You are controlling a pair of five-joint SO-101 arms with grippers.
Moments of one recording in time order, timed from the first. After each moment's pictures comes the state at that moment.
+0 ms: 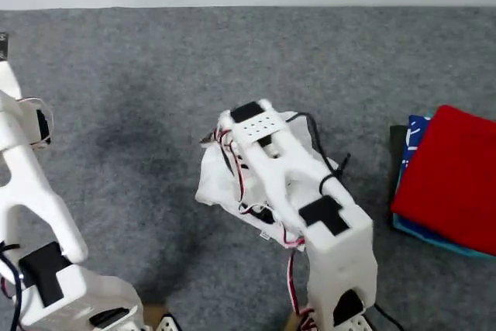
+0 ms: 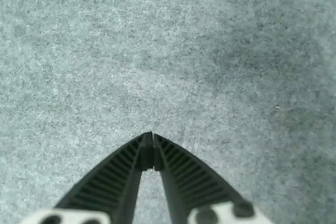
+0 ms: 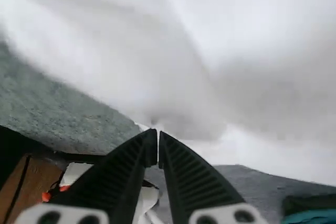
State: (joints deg) left arm -34.6 1.4 -7.8 91.6 -6.8; right arm -31.7 23.6 -5.6 100.5 21.8
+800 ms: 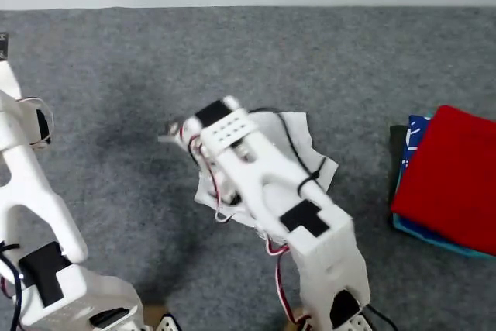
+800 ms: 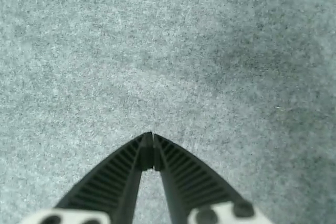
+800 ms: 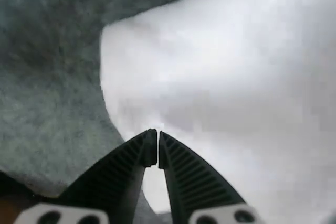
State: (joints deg) left arm -34.6 1.4 -8.6 91.6 -6.8; right arm -37.9 27.3 -19.5 98.2 23.2
